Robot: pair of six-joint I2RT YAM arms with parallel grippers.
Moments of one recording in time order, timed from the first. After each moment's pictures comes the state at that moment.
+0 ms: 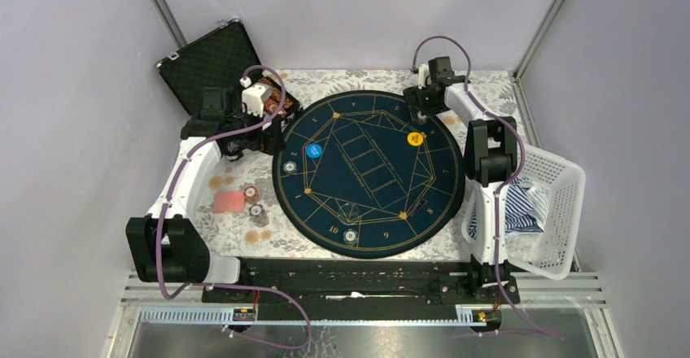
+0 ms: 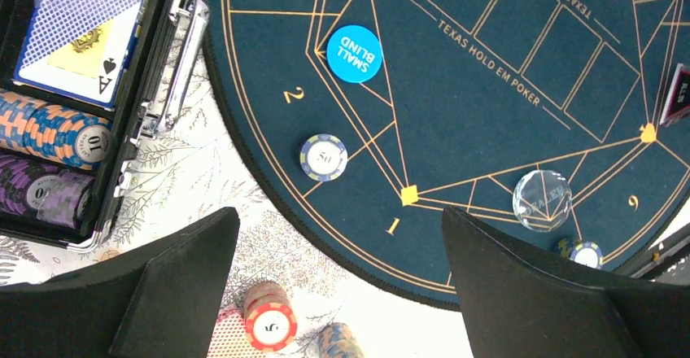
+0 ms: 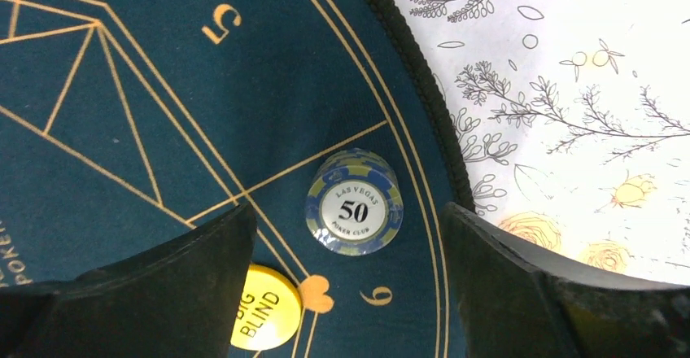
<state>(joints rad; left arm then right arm) -0.02 1.37 1.20 -0.66 0.48 0.18 0.15 2.36 1.97 -0.63 -0.12 -0.17</state>
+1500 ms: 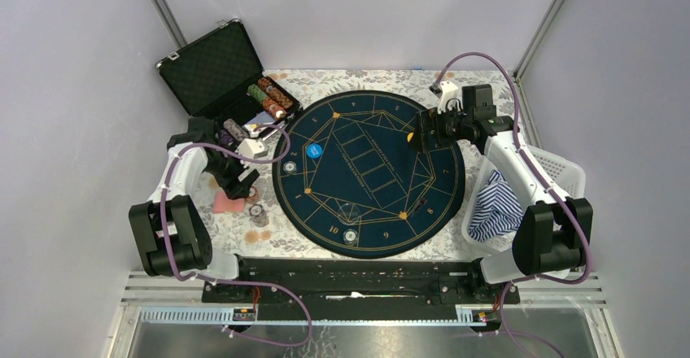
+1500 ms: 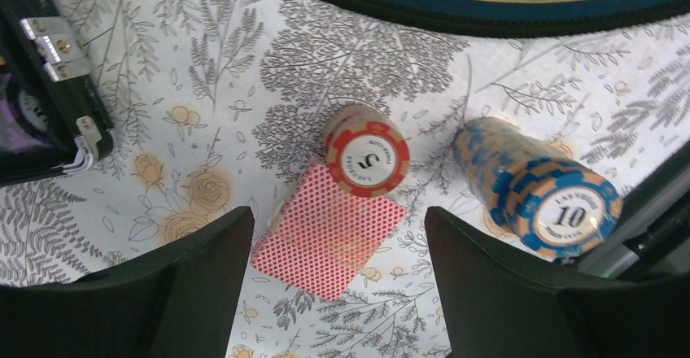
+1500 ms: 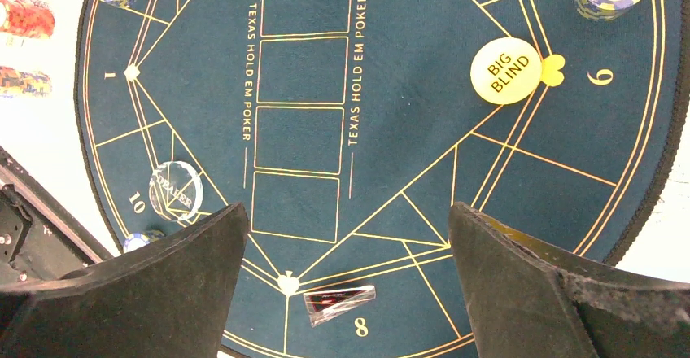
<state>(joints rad) 0.21 1.44 1.04 -0.97 0.44 1.14 0.15 1.46 1.18 -0.54 -0.52 -0.09</state>
